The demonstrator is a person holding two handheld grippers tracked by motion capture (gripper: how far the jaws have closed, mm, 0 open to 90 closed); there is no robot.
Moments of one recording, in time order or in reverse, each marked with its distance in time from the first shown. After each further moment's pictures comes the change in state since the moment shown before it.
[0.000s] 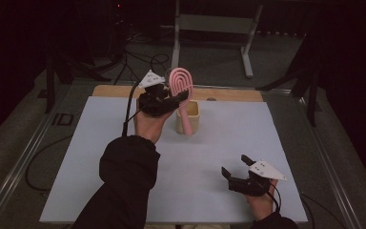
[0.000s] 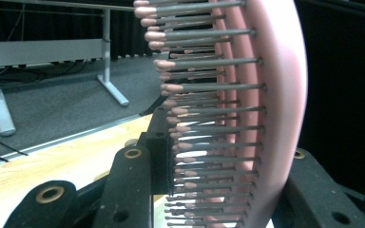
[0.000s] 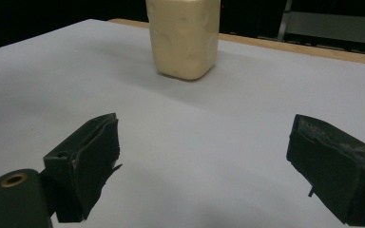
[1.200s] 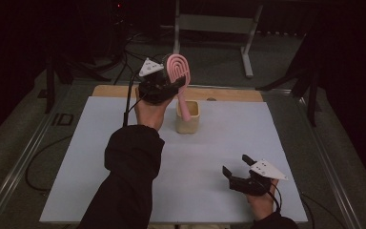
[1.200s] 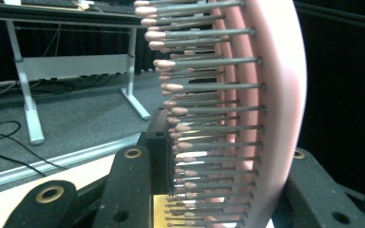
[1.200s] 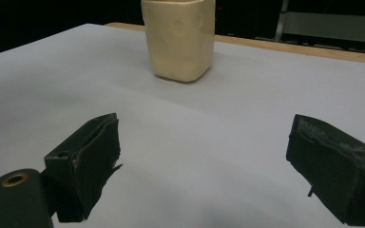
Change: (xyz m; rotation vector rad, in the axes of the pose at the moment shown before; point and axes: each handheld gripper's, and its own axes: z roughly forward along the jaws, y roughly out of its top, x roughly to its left) left arm 0.015 0.019 0.013 -0.058 0.095 -0.009; right arm -0.002 0.000 0.000 -0.009 -0.004 0.014
